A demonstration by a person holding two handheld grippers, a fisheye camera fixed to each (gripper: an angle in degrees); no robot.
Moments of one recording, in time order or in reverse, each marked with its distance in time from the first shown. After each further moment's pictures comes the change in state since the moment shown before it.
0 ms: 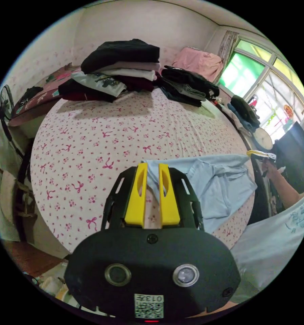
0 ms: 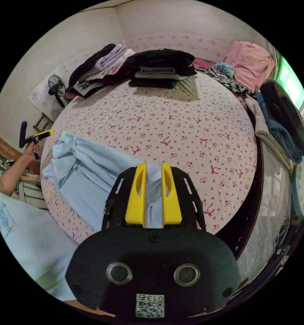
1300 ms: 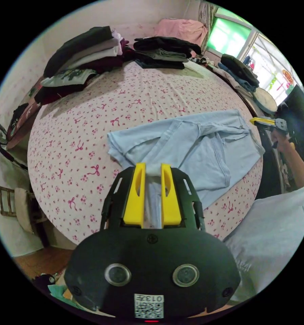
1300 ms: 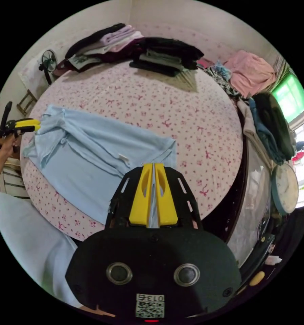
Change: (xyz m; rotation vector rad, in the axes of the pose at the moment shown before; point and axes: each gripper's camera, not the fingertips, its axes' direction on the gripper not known) left arm 0.062 0.021 0.030 -0.200 -0.110 0.141; right arm -0.097 -0.046 0.064 -0.097 0.205 -0.069
